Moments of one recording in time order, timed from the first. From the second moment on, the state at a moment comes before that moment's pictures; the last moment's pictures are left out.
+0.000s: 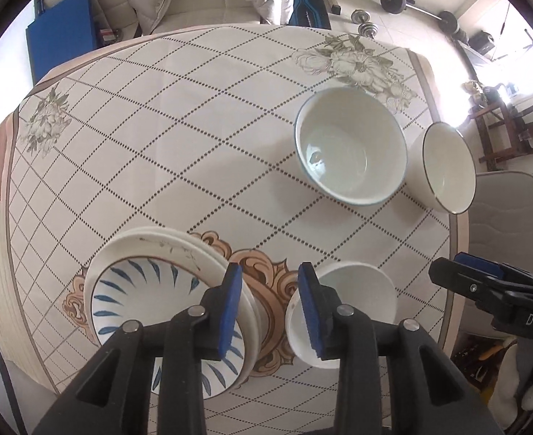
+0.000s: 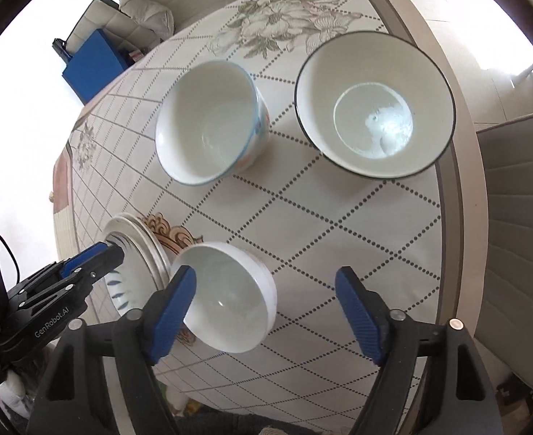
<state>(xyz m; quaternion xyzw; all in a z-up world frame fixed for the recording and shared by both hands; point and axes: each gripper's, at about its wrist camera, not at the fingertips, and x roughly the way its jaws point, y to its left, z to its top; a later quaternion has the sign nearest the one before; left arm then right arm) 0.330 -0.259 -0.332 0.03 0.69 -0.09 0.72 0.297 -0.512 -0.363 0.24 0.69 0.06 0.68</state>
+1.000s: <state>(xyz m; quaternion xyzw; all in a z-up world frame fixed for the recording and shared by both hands) 0.462 -0.330 -0.397 0.09 0.72 -0.16 0.67 0.388 -0.498 -0.427 0.37 0.69 0.00 0.62</state>
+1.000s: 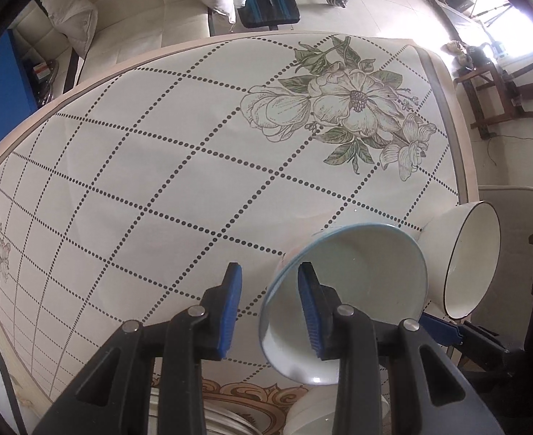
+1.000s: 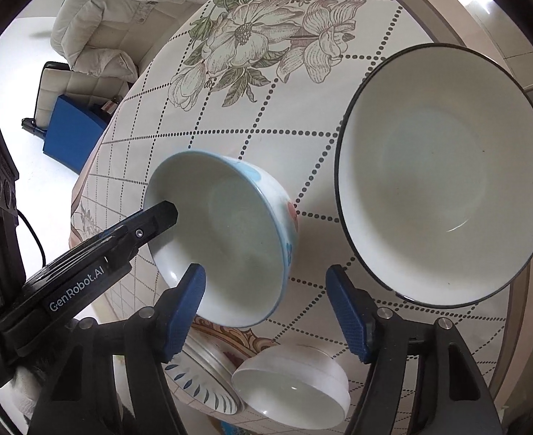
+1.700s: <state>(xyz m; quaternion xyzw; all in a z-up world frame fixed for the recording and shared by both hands) 0.457 -0.332 -0.406 0.11 0.72 -0.17 0.66 0.406 -0.490 -0.448 0.34 0.70 -0.02 0.62</state>
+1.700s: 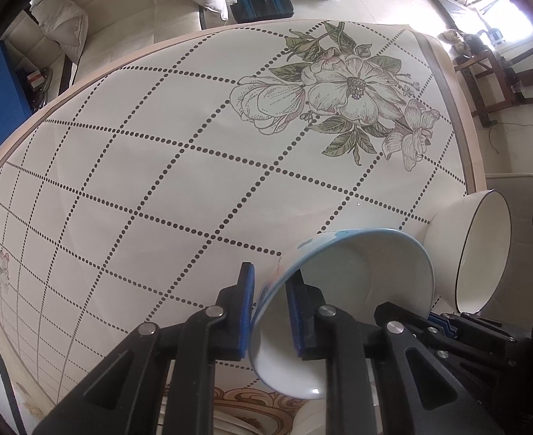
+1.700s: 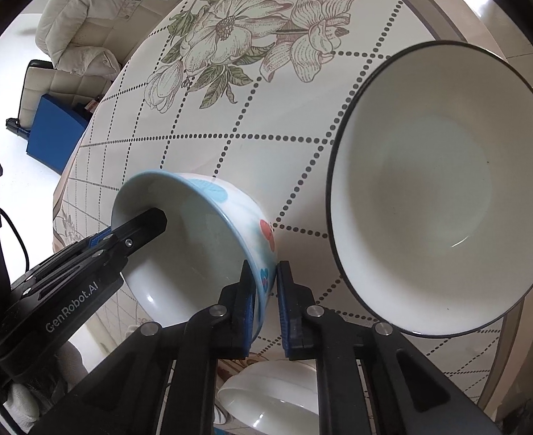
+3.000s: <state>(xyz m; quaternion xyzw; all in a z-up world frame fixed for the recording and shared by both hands) 0.324 -0.305 -0.344 0.11 0.72 -0.20 0.65 0.272 -0.479 -0.354 0.31 0.69 -0.01 0.65</state>
